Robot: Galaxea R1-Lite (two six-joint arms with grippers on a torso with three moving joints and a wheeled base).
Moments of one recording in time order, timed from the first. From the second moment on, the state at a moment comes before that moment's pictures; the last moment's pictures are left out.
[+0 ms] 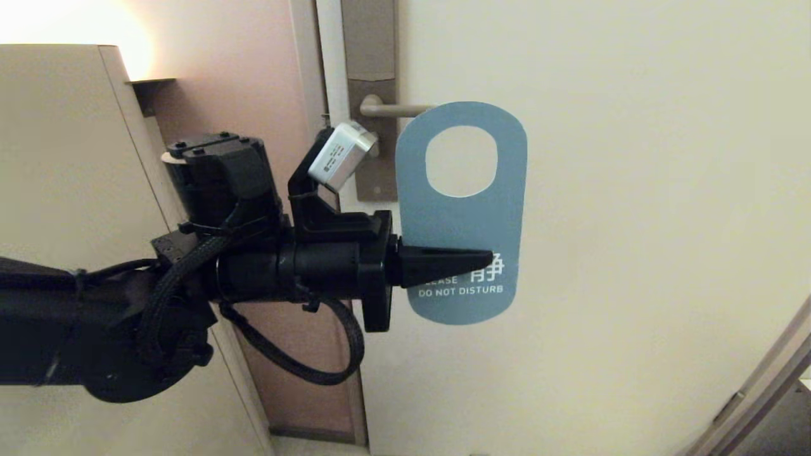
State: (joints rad) left arm -0.67 1.74 -0.94 -0.86 -0.92 -0.18; right arm 0.00 0.09 -0.23 0.23 0.06 -0.02
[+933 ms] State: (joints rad) left arm -0.72 2.05 -1.33 -0.90 -0.99 -0.32; right arm 0.01 0.75 -0.52 0.09 0.52 -0.06
